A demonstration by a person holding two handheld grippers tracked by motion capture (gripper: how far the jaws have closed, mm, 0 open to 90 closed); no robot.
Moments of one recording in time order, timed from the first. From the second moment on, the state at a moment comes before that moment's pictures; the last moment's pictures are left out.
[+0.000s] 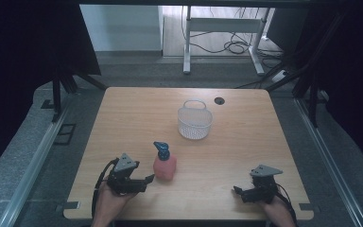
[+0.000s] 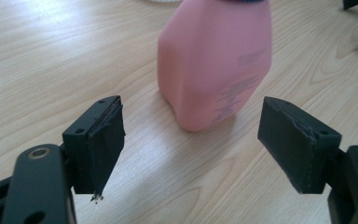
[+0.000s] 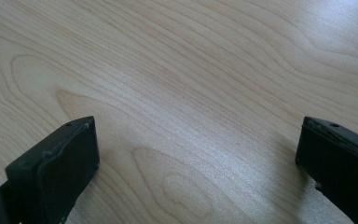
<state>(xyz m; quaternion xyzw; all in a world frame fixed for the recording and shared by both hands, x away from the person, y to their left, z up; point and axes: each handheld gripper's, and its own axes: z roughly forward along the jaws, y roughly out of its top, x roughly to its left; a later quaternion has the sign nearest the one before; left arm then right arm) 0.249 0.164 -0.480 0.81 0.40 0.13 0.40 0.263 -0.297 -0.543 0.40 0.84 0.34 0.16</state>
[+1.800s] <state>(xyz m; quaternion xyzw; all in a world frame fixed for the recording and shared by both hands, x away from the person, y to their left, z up) 0.296 0.111 -0.444 0.83 0.36 0.12 0.41 0.263 -0.297 -0.543 0.40 0.84 0.34 0.16</state>
